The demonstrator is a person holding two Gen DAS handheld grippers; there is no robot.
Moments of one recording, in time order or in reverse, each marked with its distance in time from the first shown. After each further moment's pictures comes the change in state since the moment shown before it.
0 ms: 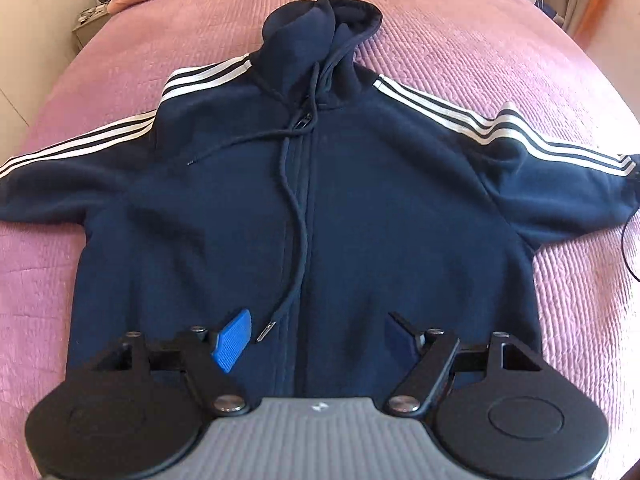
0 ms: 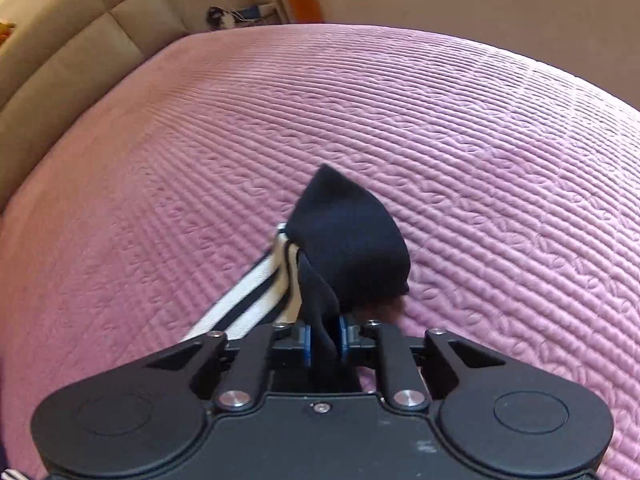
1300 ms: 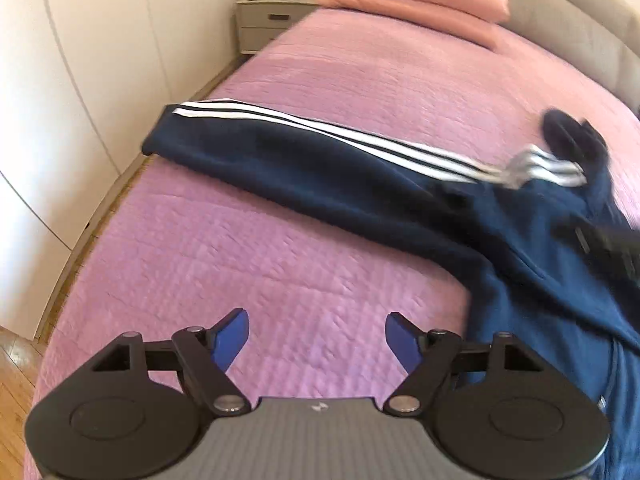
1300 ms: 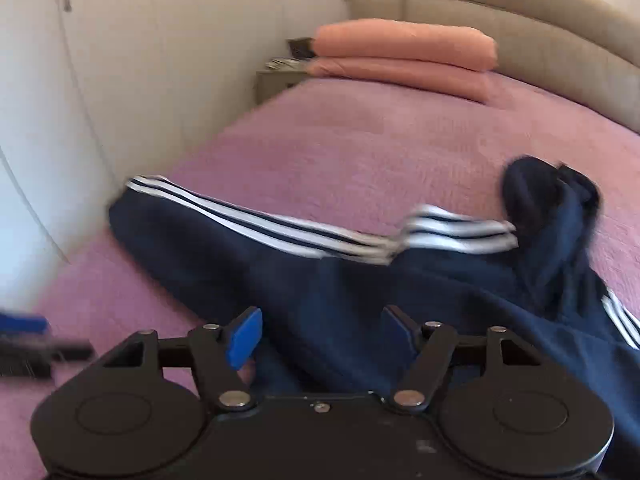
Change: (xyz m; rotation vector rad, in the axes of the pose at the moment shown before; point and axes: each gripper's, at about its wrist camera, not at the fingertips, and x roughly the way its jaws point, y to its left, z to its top) left arm 0.007 0.390 -0.025 -0.349 -0.157 0.120; right arm -0.268 0.502 -0.511 -1.054 0.032 0.580
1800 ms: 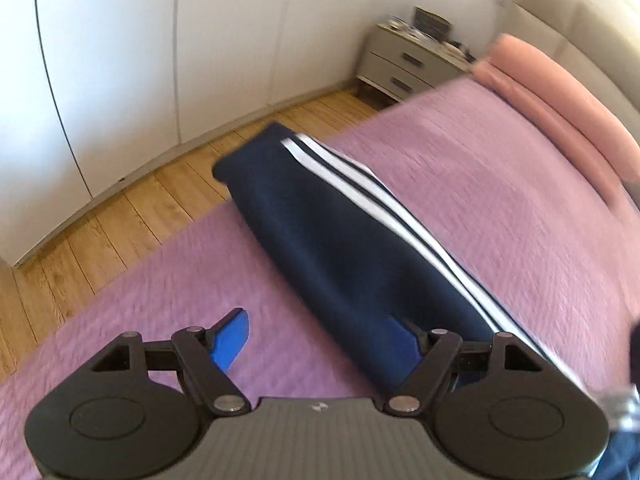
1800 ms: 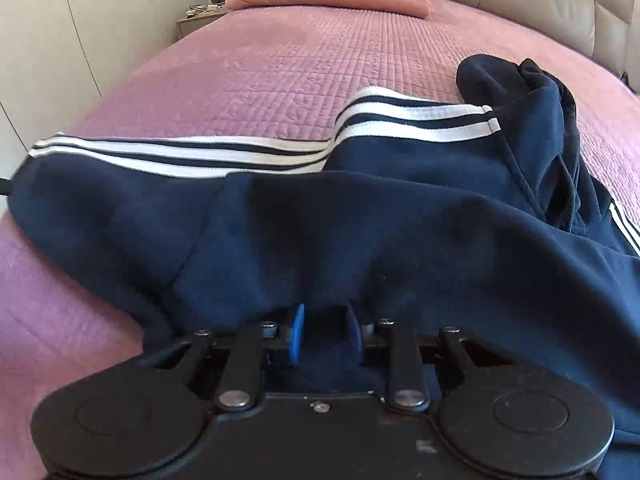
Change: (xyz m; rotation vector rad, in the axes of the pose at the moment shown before) left arm 0.112 0.111 0.108 -0.462 -0.086 0.070; right arm 0.082 -0.010 -0.029 0.150 0.176 -0.122
